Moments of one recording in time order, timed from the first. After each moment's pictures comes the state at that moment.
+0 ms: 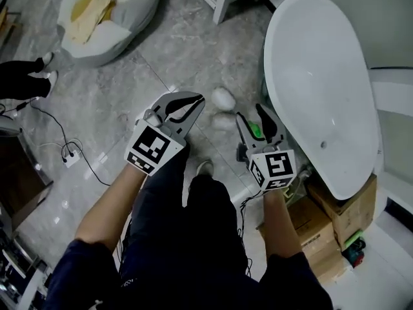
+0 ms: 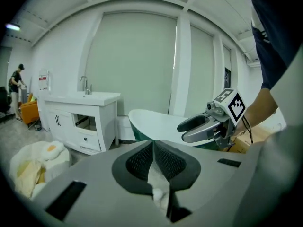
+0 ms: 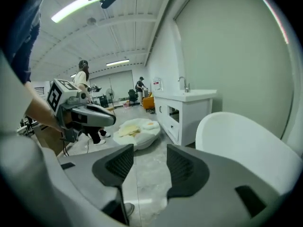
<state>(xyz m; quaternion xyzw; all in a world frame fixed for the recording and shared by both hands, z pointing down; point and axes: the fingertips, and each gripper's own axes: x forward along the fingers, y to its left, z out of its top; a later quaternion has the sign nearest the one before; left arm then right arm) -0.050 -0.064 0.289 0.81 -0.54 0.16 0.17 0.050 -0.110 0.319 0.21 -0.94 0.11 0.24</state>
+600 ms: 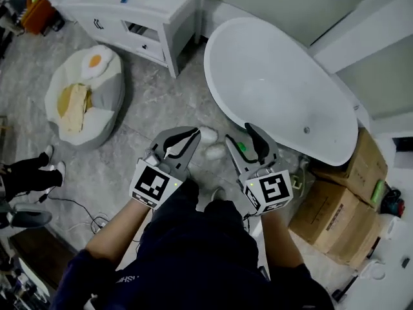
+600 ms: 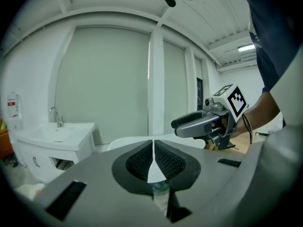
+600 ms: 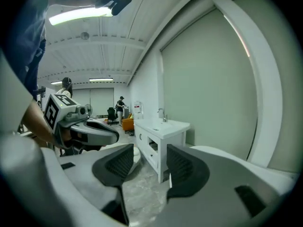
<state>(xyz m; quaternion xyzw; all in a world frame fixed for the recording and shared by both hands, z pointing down) 0.014 -0.087 0.093 0.89 -0.43 0.14 0.08 0.097 -0.111 0.094 0.36 -0.92 0.07 0.14</state>
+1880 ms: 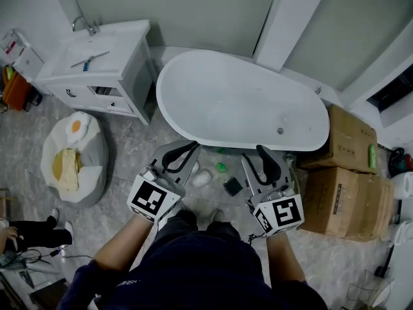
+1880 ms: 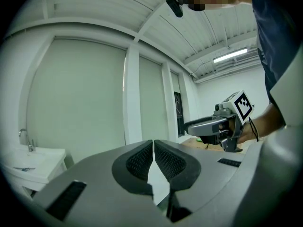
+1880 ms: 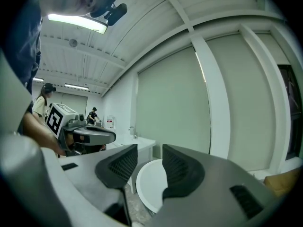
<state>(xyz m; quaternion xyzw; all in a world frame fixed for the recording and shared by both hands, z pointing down) 0.177 -0.068 -0.024 0.94 -0.32 0.07 0.00 0.295 -0.046 -0.026 0.53 -0.85 0.03 0.05</state>
